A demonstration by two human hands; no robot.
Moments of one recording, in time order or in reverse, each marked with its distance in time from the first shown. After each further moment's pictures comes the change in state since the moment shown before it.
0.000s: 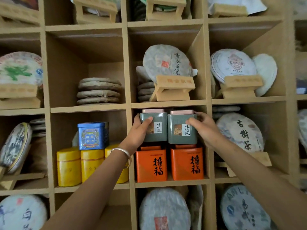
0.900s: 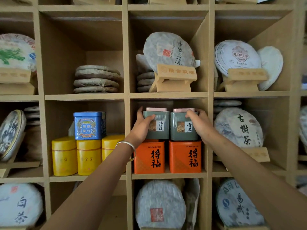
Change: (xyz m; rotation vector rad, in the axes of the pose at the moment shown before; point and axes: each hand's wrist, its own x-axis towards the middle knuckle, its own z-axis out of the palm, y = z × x) left_hand 0.011 -0.018 0.019 -0.059 0.046 -0.064; right_hand 0.007 0.015 0.007 -0.059 0.007 0.110
